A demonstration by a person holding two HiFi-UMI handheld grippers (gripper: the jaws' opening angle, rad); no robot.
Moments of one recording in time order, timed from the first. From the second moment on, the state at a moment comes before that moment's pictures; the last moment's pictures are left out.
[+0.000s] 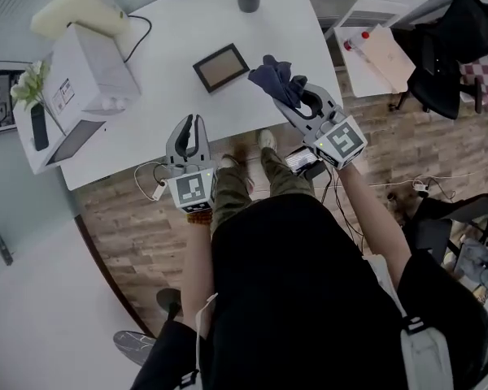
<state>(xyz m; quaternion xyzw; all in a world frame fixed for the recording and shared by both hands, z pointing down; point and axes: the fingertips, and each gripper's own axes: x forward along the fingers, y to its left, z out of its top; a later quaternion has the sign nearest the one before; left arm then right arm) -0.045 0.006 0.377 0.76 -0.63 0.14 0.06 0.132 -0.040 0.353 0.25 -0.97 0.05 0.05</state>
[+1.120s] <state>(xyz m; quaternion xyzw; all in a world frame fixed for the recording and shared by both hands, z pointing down) 0.089 0.274 0.234 0.82 -0.57 0.06 -0.05 0.222 0.274 0.204 0.34 -0.94 -0.09 -0.03</state>
